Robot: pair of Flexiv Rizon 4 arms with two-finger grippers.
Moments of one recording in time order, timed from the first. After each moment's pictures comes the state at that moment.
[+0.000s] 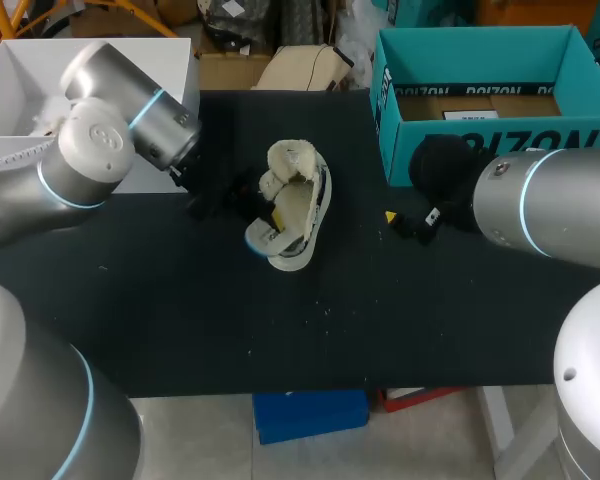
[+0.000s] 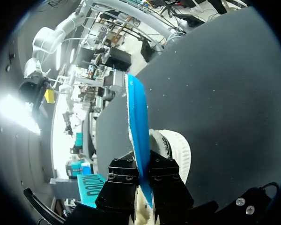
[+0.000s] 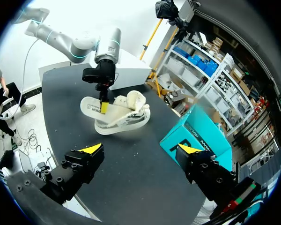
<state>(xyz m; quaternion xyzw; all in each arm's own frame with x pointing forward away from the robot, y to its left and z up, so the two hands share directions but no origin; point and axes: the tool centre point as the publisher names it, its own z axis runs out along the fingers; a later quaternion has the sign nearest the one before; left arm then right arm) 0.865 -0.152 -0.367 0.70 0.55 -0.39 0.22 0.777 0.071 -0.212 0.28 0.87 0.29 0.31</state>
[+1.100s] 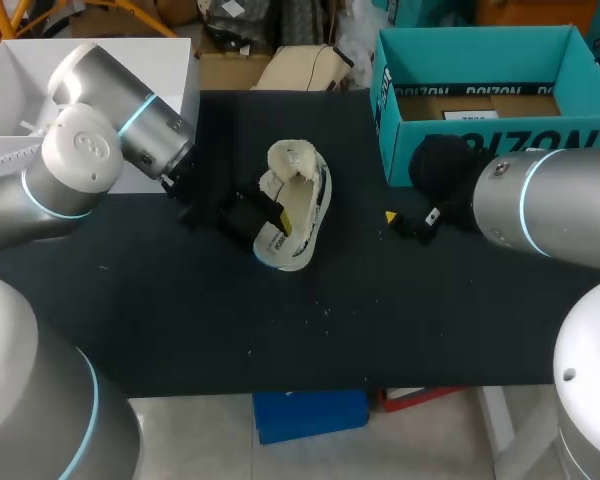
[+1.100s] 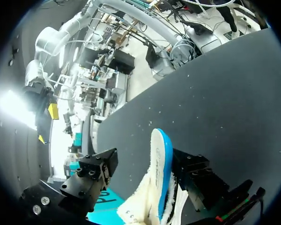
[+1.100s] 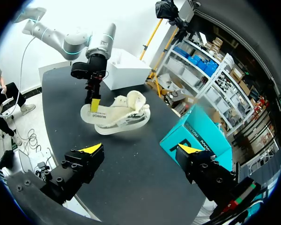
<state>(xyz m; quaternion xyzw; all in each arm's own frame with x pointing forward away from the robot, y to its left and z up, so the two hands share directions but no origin) 0.819 -0.147 -0.345 0.69 0.57 -0.40 0.20 0.777 0.071 -0.212 0.28 0.87 0.29 0.31</state>
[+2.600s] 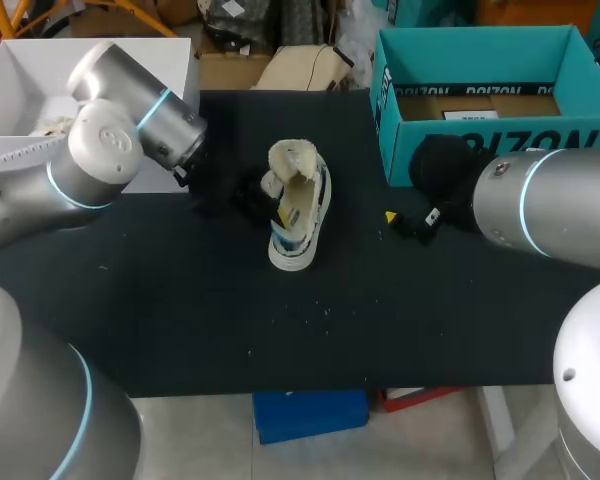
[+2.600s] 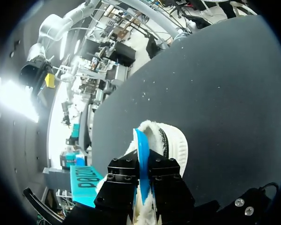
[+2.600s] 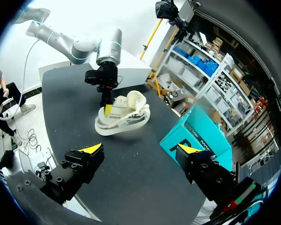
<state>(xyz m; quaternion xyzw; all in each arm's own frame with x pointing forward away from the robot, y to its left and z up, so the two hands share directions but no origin) 0.877 -0.158 -0.376 0.67 0.59 -0.39 0.21 0.777 0.071 -0.212 0.28 0.87 0.29 0.31</state>
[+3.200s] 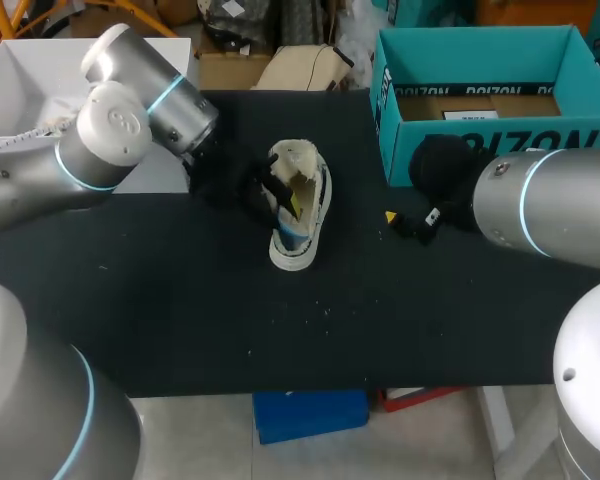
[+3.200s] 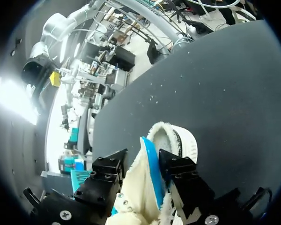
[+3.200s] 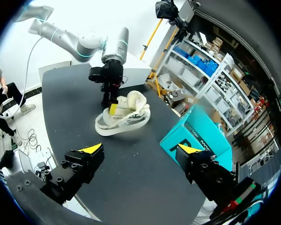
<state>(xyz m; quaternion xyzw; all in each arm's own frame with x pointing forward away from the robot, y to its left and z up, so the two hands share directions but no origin) 0.873 -0.168 -0.358 0.68 0.58 -0.40 0.18 0.777 0.071 -0.212 0.28 0.87 0.29 0.31</state>
